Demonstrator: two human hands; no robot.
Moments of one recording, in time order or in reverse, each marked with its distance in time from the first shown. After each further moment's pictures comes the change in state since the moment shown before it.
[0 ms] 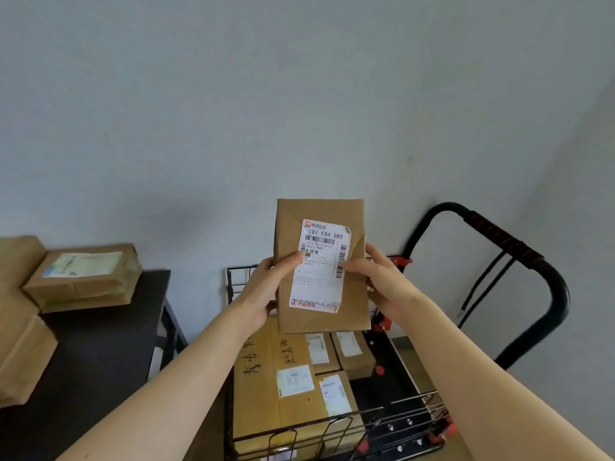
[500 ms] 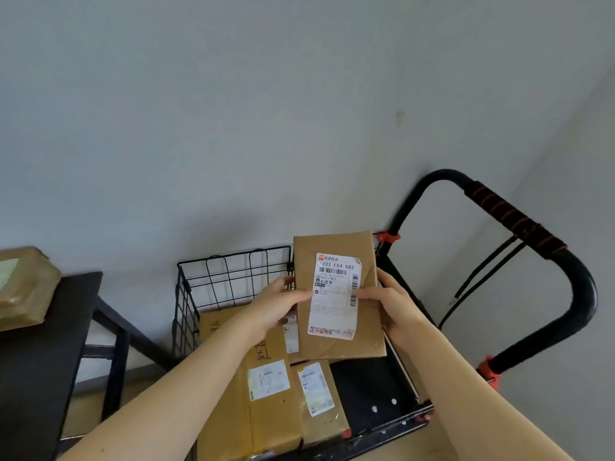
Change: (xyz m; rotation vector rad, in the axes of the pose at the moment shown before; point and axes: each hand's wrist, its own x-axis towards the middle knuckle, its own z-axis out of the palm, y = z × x) left_hand 0.137 -0.069 0.059 0.262 -0.134 -0.251; right_hand 0.098 0.090 -0.100 0.103 0.223 0.249
